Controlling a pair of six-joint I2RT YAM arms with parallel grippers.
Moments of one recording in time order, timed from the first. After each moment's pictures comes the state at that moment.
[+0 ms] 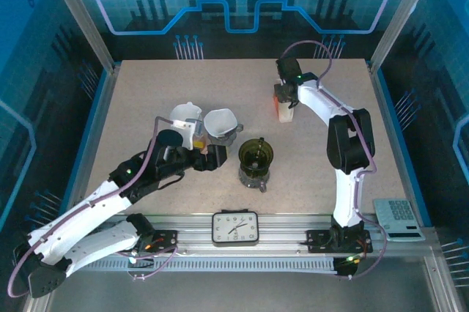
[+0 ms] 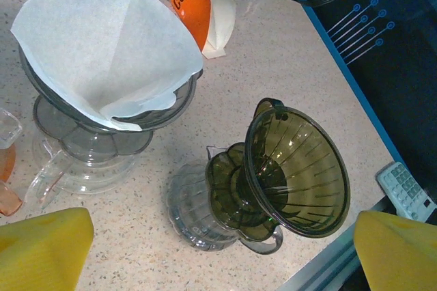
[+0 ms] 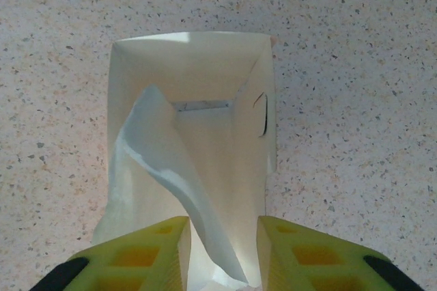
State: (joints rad) left arm -0.72 0.85 0.79 -0.43 0.02 -0.60; right arm 0.31 2.08 1.72 -0.65 0.26 0.12
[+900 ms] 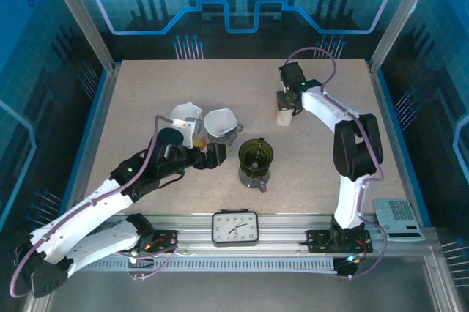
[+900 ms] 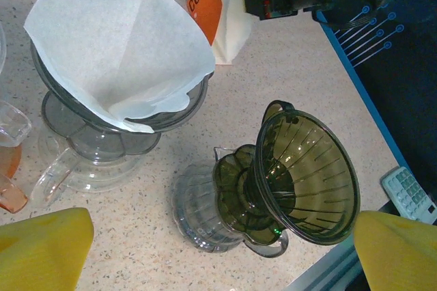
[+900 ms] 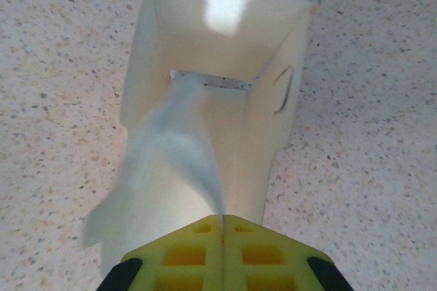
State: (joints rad) left arm -0.70 0.87 0.79 -0.43 0.03 -0.61; right arm 0.31 1.95 1.55 -0.61 0.23 0.15
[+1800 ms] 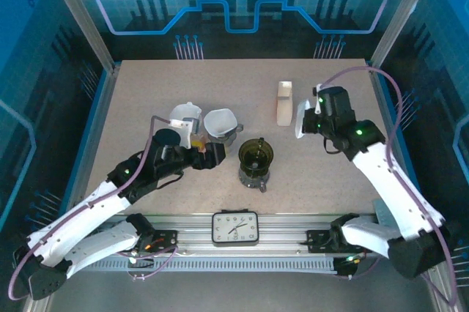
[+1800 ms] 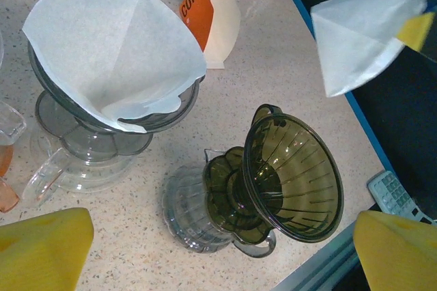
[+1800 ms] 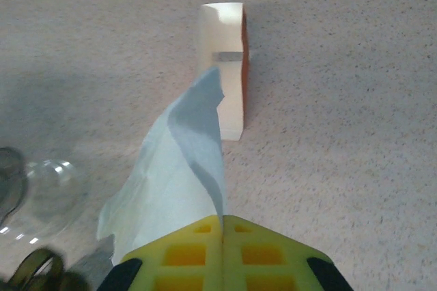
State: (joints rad) left arm -0.70 0.84 0.79 -0.43 0.04 -0.64; right arm 0.38 1.09 1.17 -0.81 0.16 0.31
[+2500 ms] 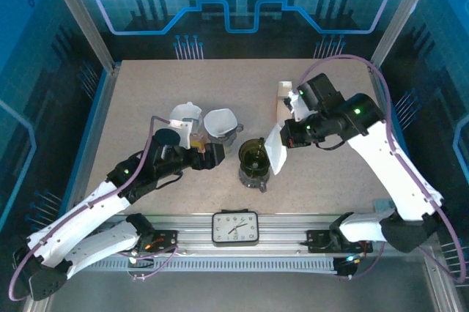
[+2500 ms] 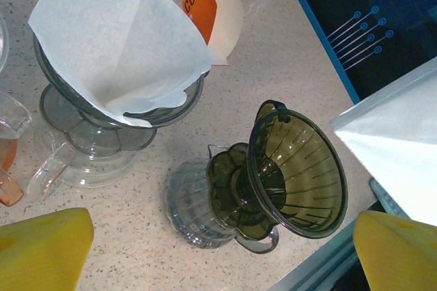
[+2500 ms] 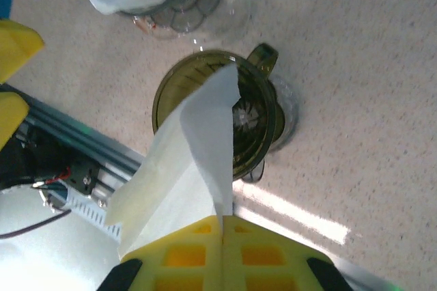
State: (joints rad) left arm -0.69 0.84 0.79 -0.45 0.05 -0.64; right arm 0.58 1.32 1.64 -1.41 -0.24 0.39
